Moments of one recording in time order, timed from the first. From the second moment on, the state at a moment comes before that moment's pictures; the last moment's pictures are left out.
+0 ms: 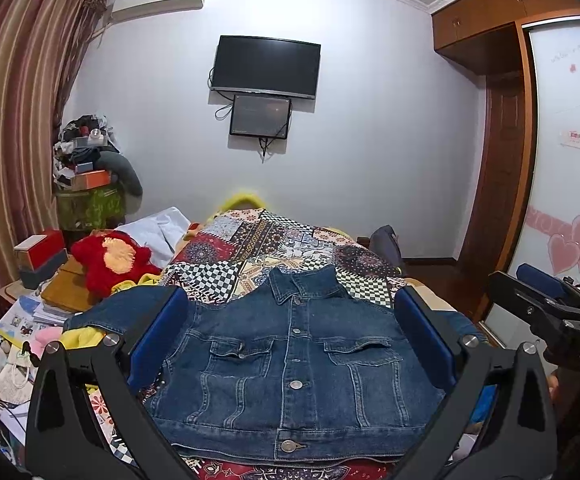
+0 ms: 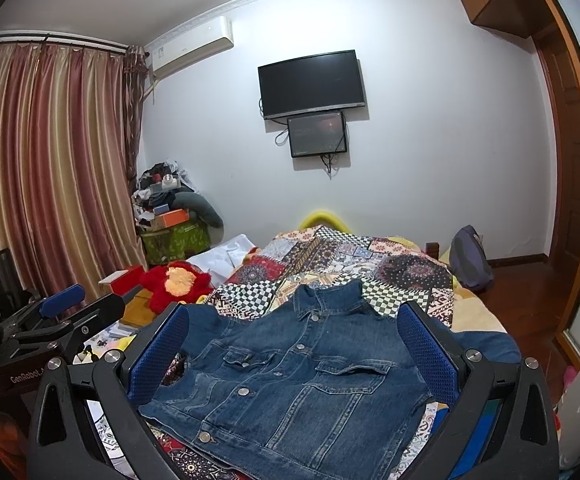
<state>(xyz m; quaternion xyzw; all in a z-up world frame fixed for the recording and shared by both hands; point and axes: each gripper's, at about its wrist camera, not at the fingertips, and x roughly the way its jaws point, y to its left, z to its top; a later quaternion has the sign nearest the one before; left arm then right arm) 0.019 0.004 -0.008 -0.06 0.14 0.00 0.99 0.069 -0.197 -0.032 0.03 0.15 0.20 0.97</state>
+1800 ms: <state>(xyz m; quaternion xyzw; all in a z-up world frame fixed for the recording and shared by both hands) 0.251 0.326 -0.251 -0.36 0.39 0.11 0.84 0.404 -0.079 -0.260 -0.03 0.52 0.18 0.84</state>
